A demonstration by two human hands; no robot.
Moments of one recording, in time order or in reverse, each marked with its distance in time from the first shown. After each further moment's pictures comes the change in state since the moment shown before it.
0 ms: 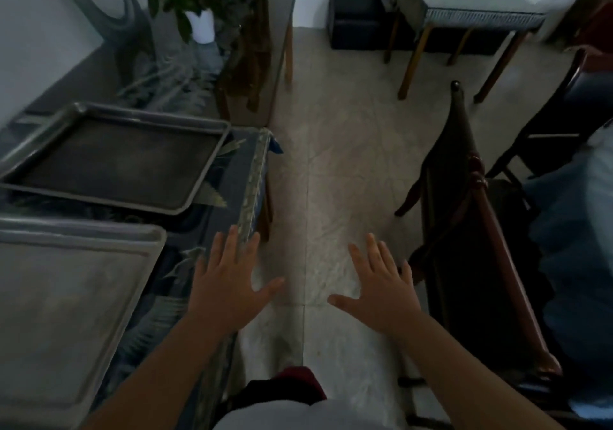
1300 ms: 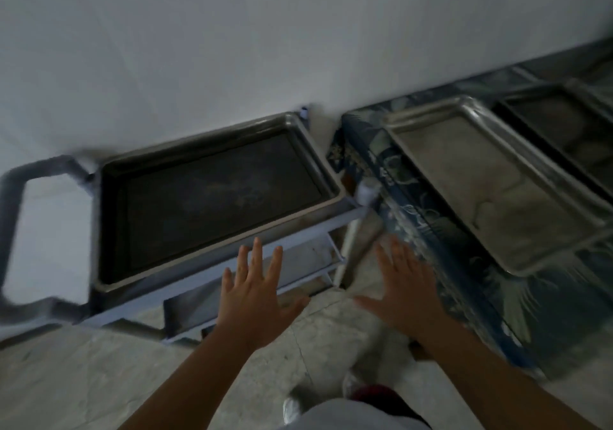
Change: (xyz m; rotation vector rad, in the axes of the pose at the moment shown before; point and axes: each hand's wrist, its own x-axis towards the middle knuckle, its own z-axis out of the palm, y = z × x) left_hand -0.707 -0.318 0.098 -0.242 0.094 -1.042; right_hand -0.360 -0.548 0.186 -0.330 -0.136 -1.068
